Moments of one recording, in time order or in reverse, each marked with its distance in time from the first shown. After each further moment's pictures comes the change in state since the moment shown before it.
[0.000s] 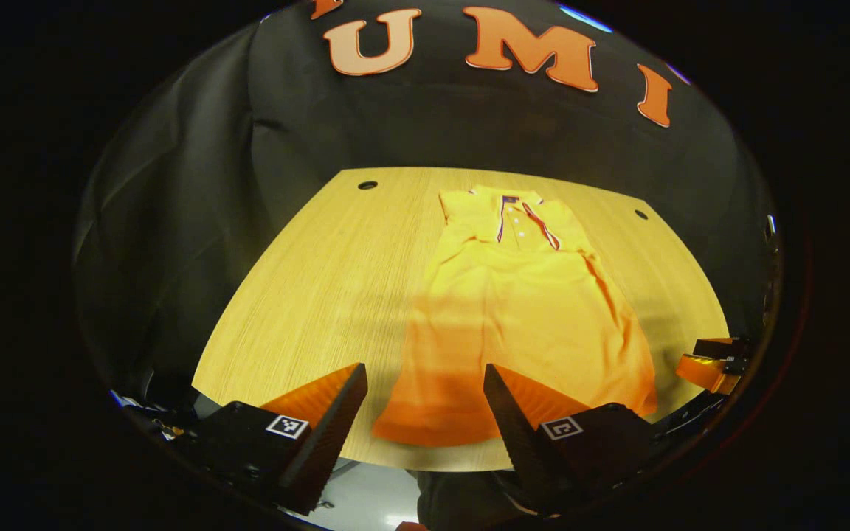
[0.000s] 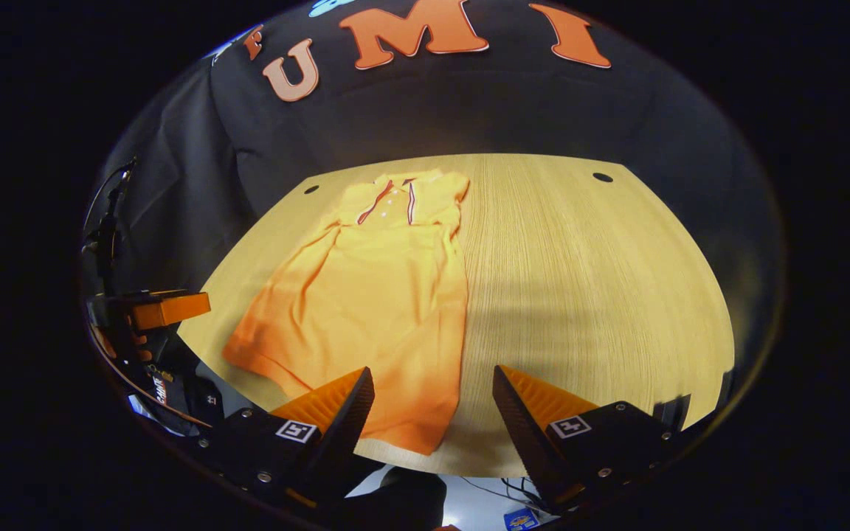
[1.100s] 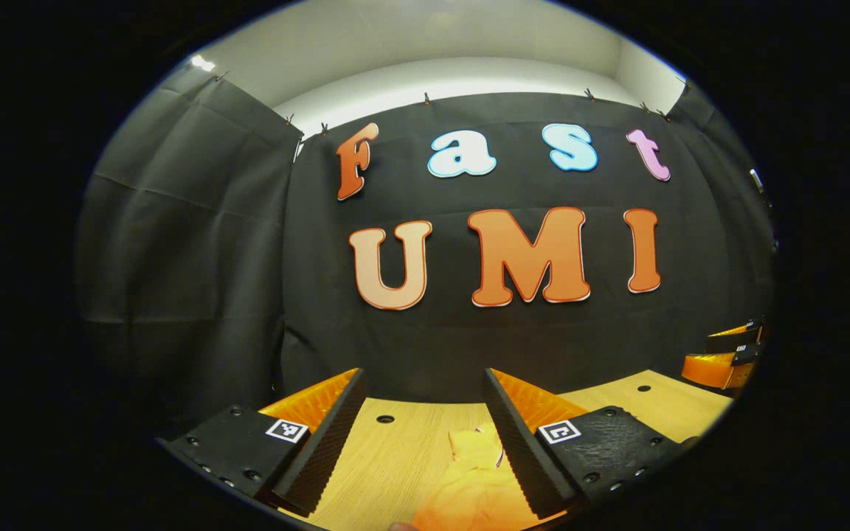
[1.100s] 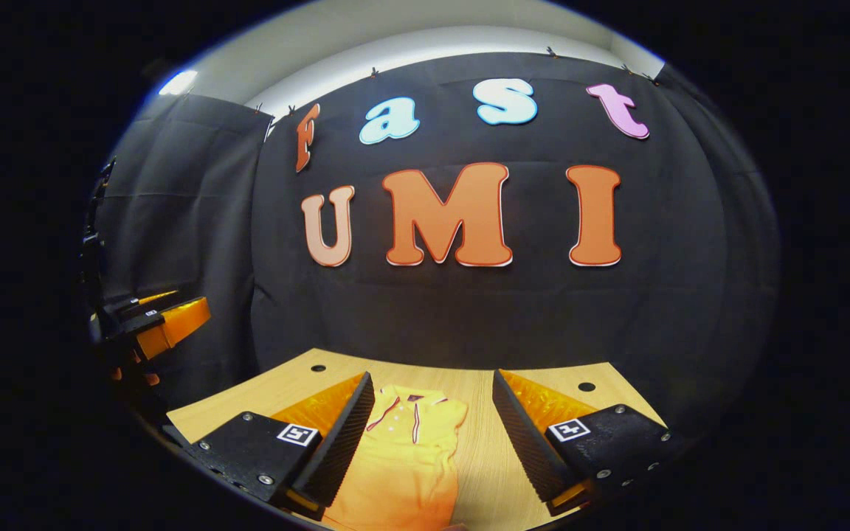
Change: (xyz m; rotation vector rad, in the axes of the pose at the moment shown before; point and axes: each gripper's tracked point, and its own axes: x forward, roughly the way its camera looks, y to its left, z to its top) left arm -0.140 0.003 0.224 -0.025 -0.926 0.070; right arm -0.117 0.035 0.235 -0.128 -0.751 -0.051
